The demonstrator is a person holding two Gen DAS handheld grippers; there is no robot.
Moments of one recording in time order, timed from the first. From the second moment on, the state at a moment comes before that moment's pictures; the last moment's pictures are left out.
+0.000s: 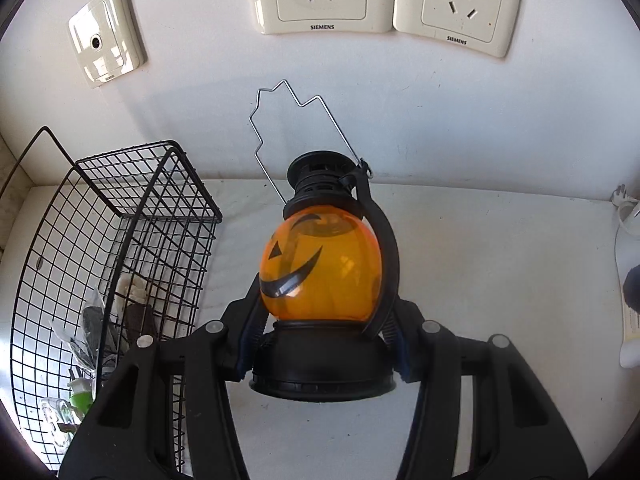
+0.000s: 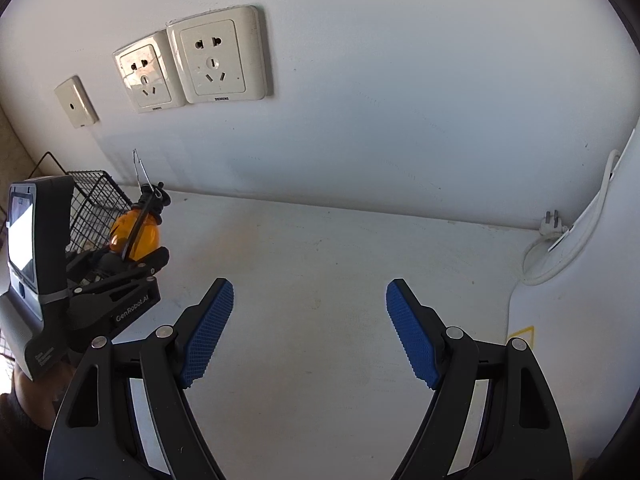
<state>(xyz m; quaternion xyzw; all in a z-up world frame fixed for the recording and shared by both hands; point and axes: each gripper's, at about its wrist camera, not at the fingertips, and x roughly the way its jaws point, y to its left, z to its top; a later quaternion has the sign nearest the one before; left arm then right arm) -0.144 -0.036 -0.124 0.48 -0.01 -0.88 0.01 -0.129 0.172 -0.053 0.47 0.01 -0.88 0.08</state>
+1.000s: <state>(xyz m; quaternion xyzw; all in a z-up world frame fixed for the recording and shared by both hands) -0.099 -0.109 -0.041 0.45 0.02 -0.89 0.08 -0.123 0.082 0.003 0.43 0.05 -0.89 0.16</state>
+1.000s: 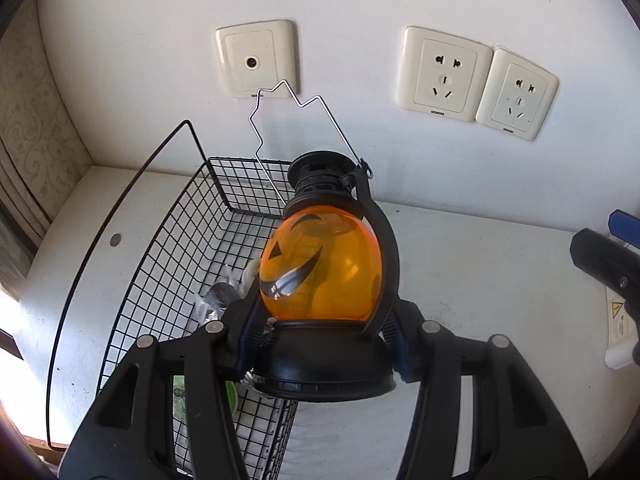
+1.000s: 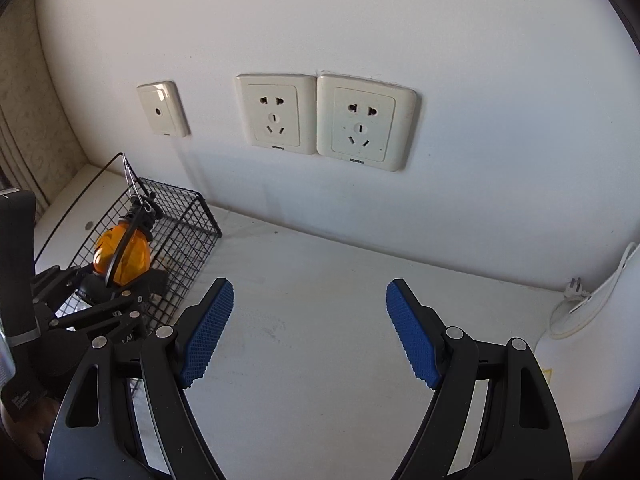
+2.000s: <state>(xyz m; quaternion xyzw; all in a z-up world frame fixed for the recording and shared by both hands) -0.015 -0.201 -0.043 0.46 0.08 -0.87 0.17 -0.094 -0.035 0.013 0.42 0.10 -0.86 0.27</state>
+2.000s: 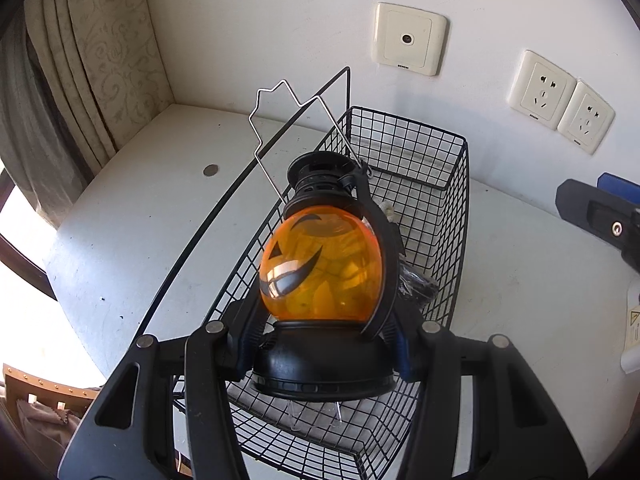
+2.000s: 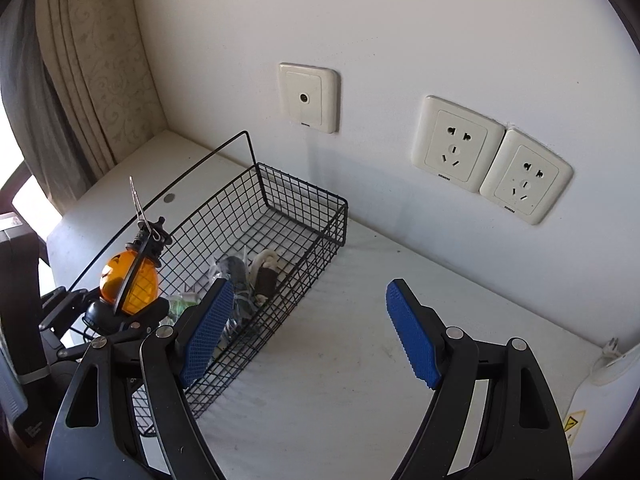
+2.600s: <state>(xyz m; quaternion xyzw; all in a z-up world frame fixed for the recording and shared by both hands) -0.005 -0.193 -0.067 0.49 0.05 -0.86 0.15 -0.084 -0.051 0.004 0.42 0.11 -0.85 0.28</state>
